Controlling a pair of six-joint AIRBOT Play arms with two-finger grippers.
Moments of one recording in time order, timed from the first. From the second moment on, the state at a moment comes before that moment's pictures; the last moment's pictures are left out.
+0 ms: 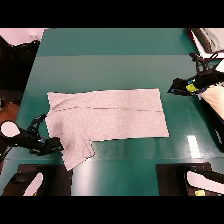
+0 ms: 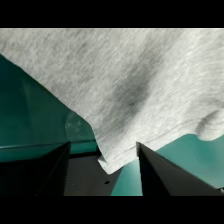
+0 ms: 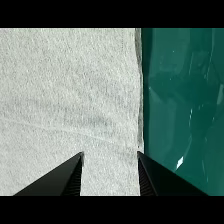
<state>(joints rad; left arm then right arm) 0.08 -0.68 0.41 1.19 -1.41 -1.64 -0.09 -1.29 1.25 -1.22 1.30 1.55</state>
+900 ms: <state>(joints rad) 0.08 -0.67 0.30 1.14 -1.18 -1.79 -0.09 -1.29 1.25 -1.22 1.29 1.54</state>
